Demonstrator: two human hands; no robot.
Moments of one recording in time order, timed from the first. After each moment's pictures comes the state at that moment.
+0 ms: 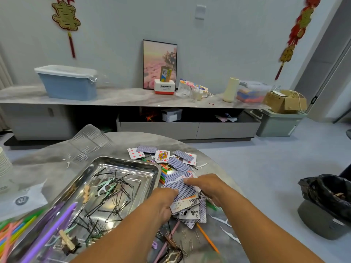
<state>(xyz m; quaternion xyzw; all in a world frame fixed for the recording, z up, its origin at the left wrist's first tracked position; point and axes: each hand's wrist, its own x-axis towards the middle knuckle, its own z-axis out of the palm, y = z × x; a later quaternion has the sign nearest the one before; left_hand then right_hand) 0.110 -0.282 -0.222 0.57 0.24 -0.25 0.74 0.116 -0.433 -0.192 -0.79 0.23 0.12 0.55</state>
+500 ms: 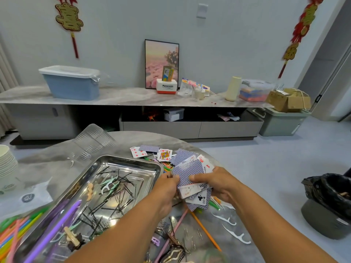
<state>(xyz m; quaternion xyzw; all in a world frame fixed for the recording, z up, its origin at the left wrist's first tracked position) 0.112 -0.281 -0.210 0.59 0.13 -0.18 0.77 0.108 -0.442 -0.177 -0.70 0.15 0.12 0.69</state>
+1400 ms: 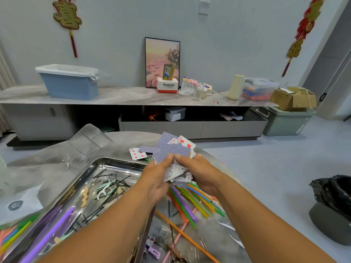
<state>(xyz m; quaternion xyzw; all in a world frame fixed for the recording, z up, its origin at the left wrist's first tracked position) 0.150 -0.260 -0.186 0.41 0.13 -0.16 0.89 0.145 -0.392 -0.172 -0.69 0.02 0.10 0.72</state>
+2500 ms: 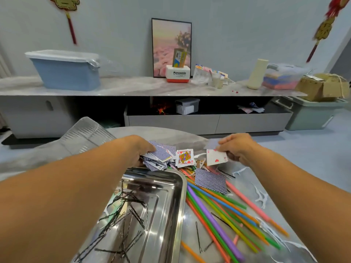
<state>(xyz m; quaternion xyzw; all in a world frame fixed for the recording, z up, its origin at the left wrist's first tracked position) 0.290 -0.176 -0.188 0.77 0.22 -0.19 0.57 0.288 -0.448 -0.198 -0.82 0.25 0.00 0.51</state>
